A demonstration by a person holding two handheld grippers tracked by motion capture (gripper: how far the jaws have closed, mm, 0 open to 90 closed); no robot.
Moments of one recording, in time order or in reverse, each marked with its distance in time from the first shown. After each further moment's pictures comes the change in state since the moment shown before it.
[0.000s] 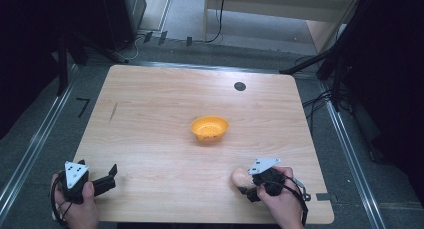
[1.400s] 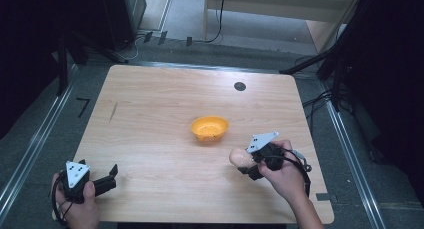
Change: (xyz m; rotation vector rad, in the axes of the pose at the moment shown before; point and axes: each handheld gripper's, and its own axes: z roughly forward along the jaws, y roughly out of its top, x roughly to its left) left arm -0.001 0.000 0.001 0.012 0.002 0.019; right arm -0.038 0.055 -0.019 0.004 0.046 -0.165
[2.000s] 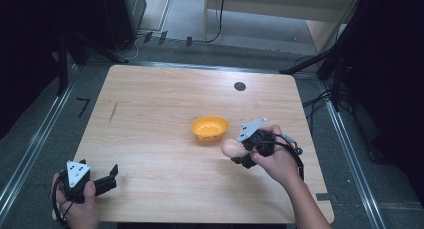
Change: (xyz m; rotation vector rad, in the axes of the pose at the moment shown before) left arm 0.000 0.000 0.001 0.005 -0.003 0.003; right arm -0.018 0.038 0.006 0.027 0.040 -0.104
